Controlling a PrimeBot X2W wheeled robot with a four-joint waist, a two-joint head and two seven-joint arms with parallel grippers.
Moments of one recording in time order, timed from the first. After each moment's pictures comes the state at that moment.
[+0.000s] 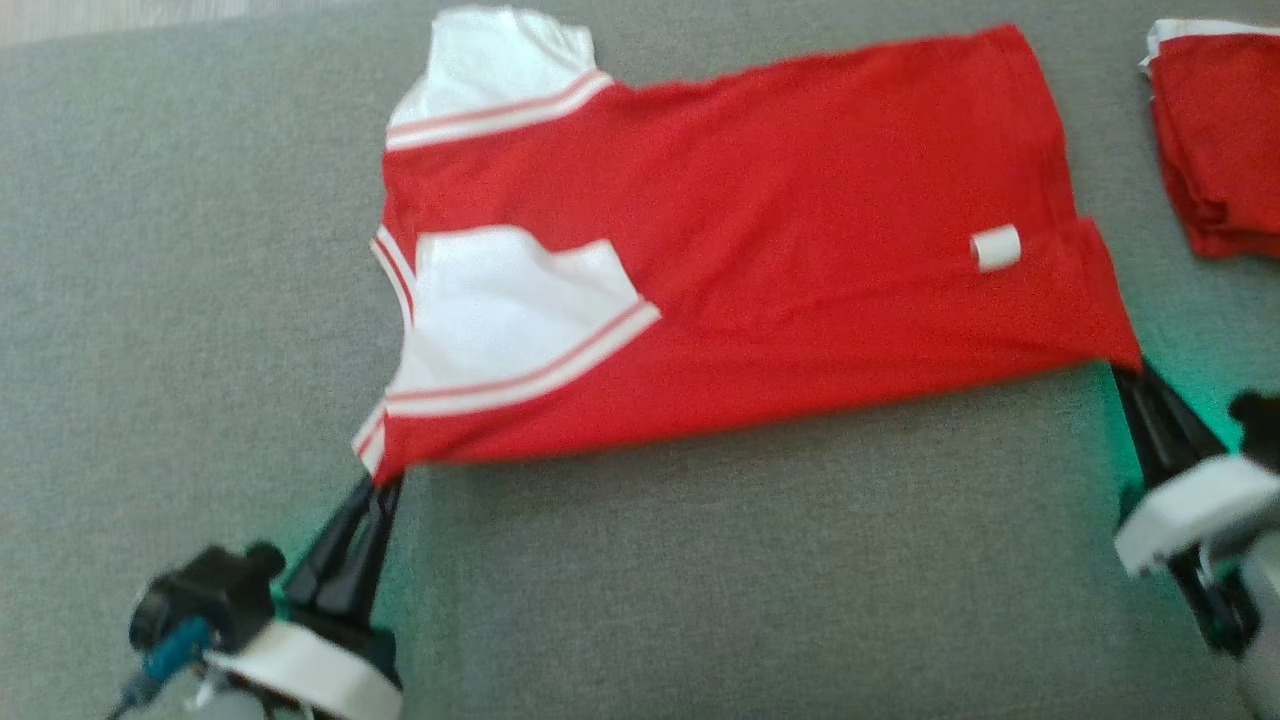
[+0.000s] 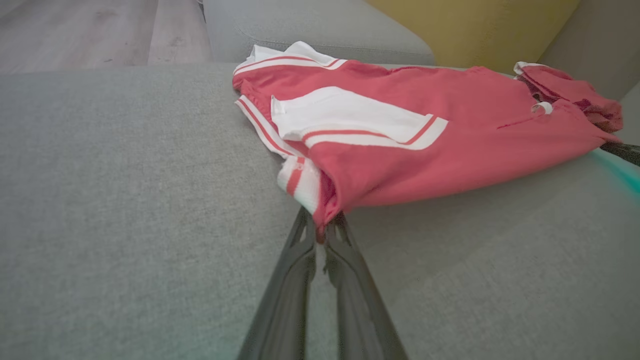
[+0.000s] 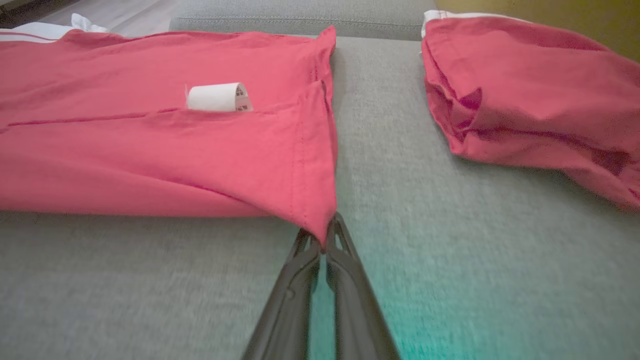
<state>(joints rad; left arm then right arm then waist) -0.20 0.64 -0.78 0.03 -0.79 0.17 -0.23 -0.34 -0.50 0.39 0.63 0.51 0.12 -0.26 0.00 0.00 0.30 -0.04</state>
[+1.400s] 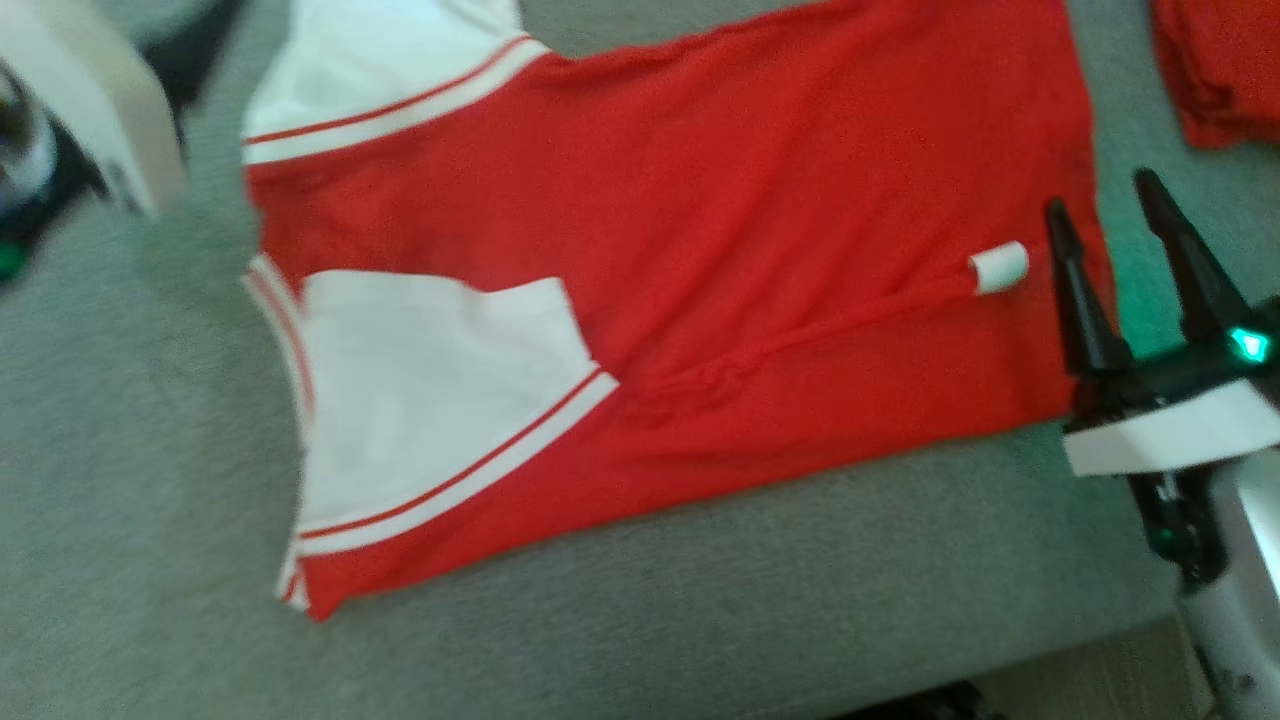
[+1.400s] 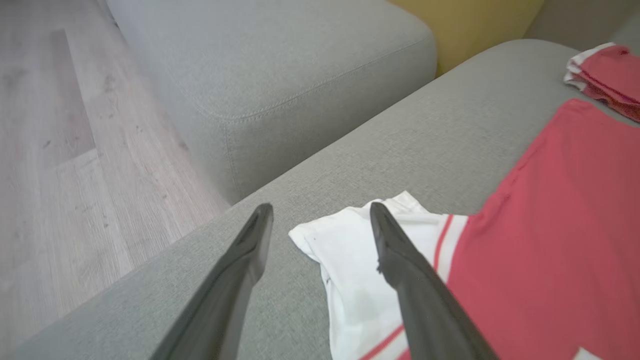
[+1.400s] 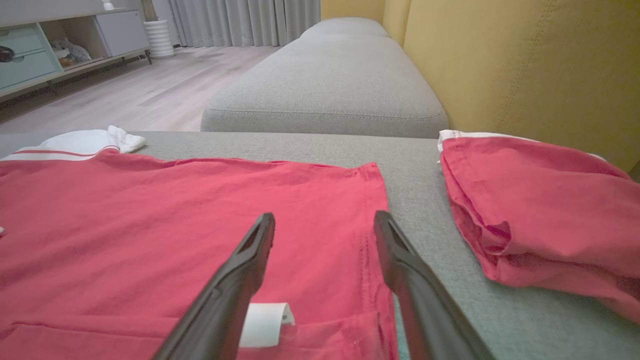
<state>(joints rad) -1.03 0.77 -0.71 0.10 -0.85 -0.08 0.51 -0.27 -0.37 0.20 0.11 0.35 0.12 -0.22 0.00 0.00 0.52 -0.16</state>
